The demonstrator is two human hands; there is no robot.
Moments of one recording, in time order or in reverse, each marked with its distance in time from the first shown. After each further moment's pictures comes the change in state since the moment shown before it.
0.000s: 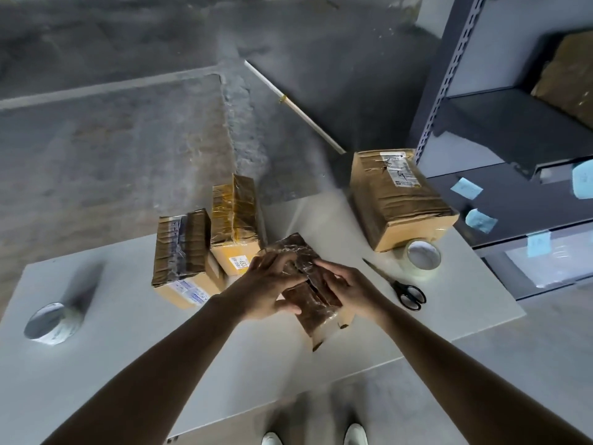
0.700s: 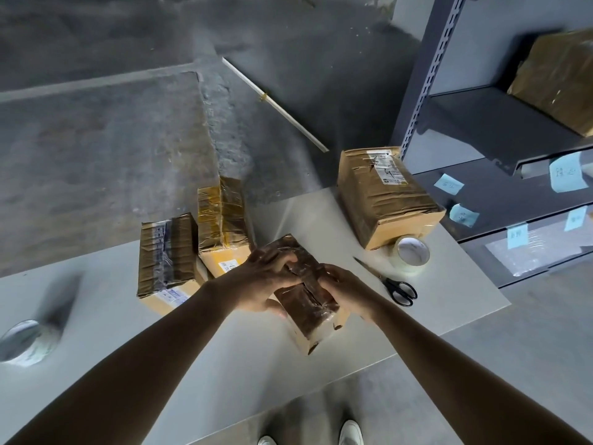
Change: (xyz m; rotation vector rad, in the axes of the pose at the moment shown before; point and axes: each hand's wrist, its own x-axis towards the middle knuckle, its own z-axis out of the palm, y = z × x) left_hand 0.021 -0.017 -0.017 0.163 -0.148 0.193; right_hand 0.008 -0.005 0.004 0.190 -0.048 0.313
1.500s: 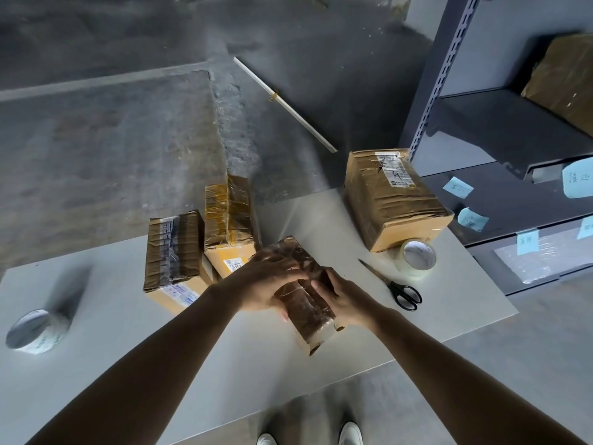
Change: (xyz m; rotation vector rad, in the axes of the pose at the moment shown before) left_hand -0.002 0.005 0.006 -0.173 0.126 -0.025; right_hand 0.000 0.016 0.008 -0.431 0.028 -0.155
